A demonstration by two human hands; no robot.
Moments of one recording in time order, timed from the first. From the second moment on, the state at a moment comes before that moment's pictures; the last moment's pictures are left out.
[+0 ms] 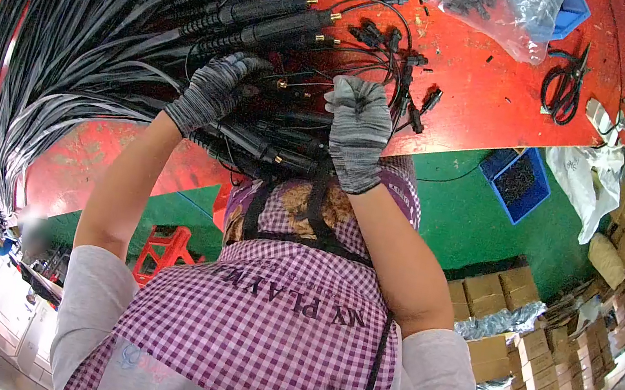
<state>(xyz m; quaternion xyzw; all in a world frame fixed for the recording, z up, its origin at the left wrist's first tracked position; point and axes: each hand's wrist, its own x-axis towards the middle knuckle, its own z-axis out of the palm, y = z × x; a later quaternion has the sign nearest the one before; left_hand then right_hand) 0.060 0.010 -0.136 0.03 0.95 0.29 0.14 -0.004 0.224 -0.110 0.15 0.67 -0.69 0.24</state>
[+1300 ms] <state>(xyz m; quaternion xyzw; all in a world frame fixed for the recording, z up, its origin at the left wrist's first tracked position) 0.053 0.043 -0.120 -0.11 0.98 0.00 0.19 -0.035 0.190 -0.153 0.12 0.60 -0.65 0.46</state>
